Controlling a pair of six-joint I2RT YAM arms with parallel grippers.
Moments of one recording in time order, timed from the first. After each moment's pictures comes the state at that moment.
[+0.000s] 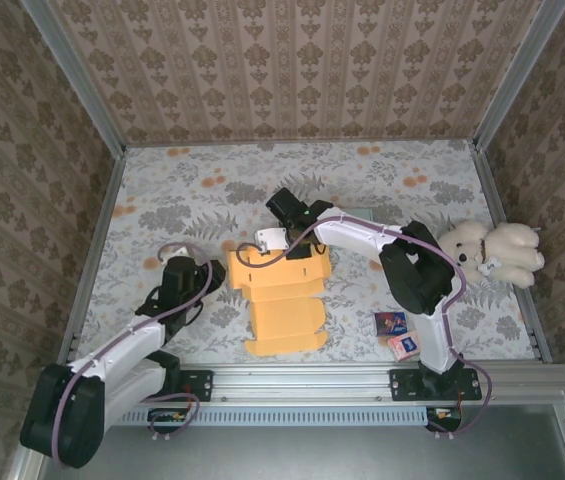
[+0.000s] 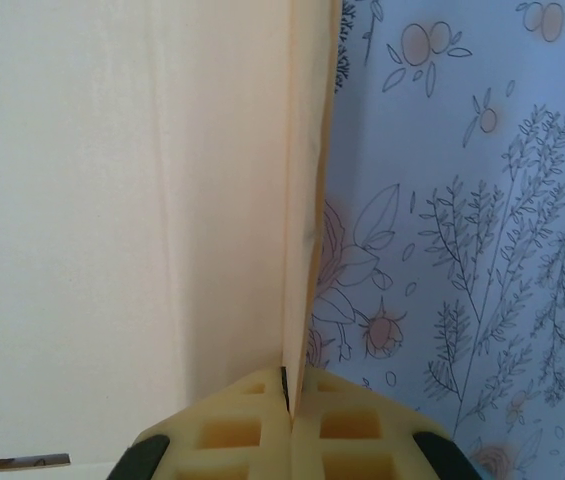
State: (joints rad) left arm -0.40 0.95 0.24 0.08 -0.01 -0.80; right arm 0.71 2.03 1.53 -0.64 0.10 -1.00
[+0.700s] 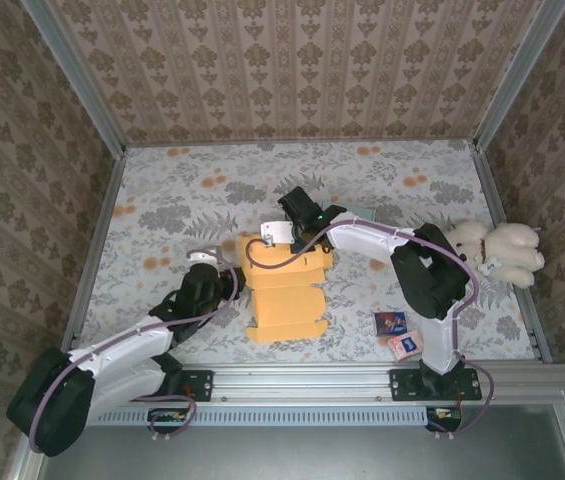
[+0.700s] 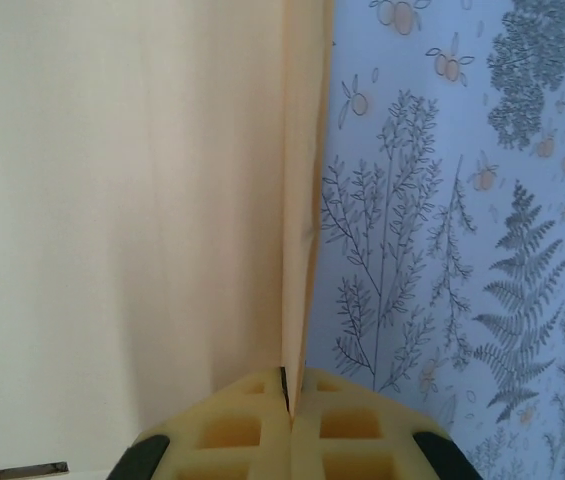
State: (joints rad) left arm -0.66 0.95 0.24 0.15 -0.15 -0.65; right arm 0.68 1.94 1.38 -0.39 0.12 -1.02
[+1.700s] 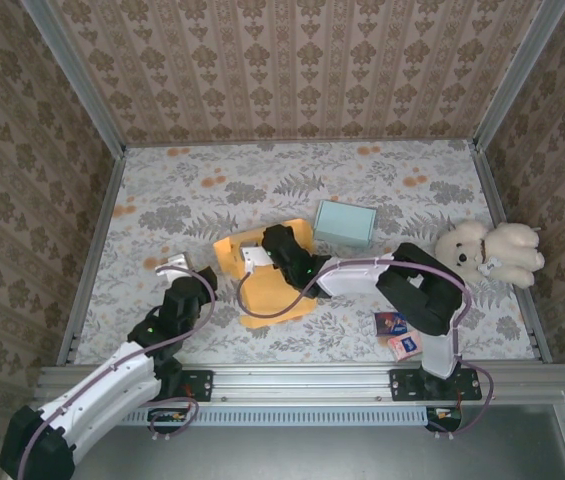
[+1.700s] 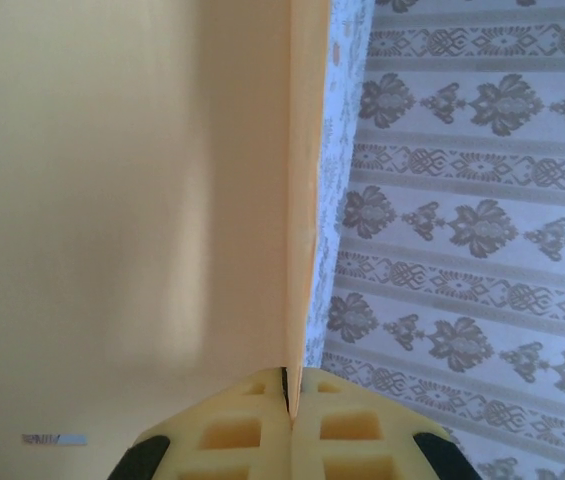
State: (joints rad) left arm -0.65 0.59 0.17 -0.09 -0.47 -0.64; right arm 0.92 1.92 1.06 0.39 0.60 -1.30
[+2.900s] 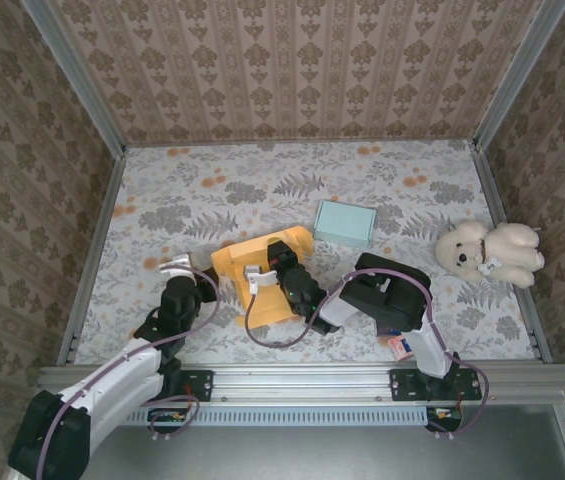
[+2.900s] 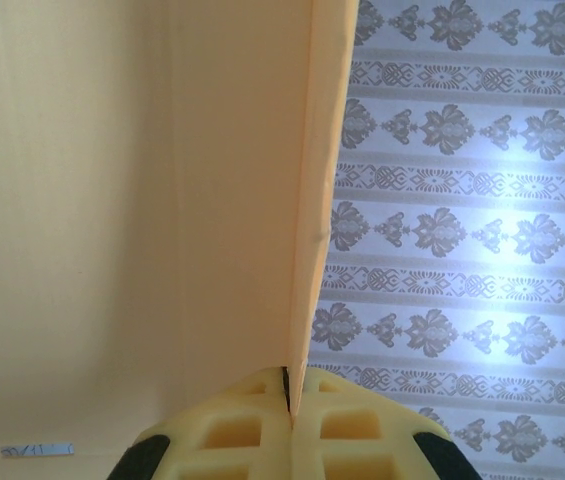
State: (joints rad) left arm -0.51 0.73 0.08 0.22 -0.29 -0.49; right arm 1.00 2.10 0.79 1.27 0.69 -1.60
